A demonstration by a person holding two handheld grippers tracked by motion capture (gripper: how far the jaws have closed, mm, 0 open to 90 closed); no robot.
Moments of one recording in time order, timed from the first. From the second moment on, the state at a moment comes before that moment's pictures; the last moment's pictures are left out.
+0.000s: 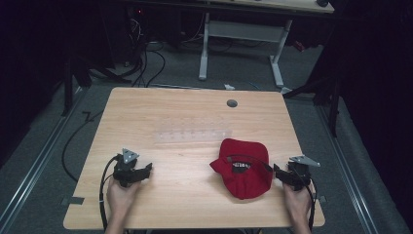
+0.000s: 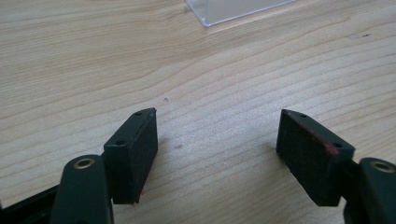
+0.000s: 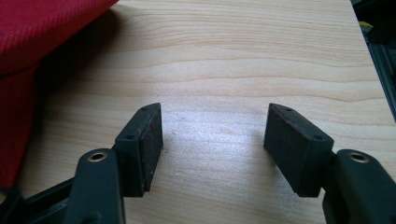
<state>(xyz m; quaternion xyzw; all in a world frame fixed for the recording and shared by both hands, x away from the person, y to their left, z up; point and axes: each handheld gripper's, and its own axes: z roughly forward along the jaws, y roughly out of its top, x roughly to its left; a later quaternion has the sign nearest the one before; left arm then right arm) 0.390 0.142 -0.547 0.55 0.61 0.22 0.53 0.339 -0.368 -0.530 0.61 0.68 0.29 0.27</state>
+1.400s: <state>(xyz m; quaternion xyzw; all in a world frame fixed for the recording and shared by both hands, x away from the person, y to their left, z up) 0.390 0.142 -0.547 0.55 0.61 0.22 0.53 0.337 -0.367 -0.529 0.61 0.69 0.29 0.27</state>
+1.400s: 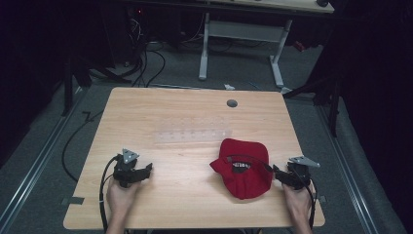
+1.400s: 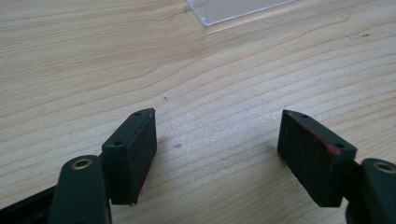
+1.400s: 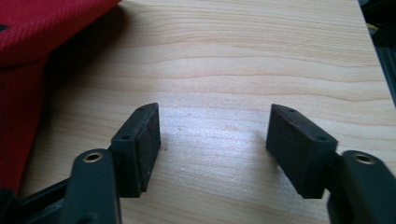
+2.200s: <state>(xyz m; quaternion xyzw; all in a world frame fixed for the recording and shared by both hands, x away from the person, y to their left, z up) 0.390 0.142 -0.547 0.55 0.61 0.22 0.53 0.291 -0.371 -0.494 0.58 0.66 0.39 0.26</state>
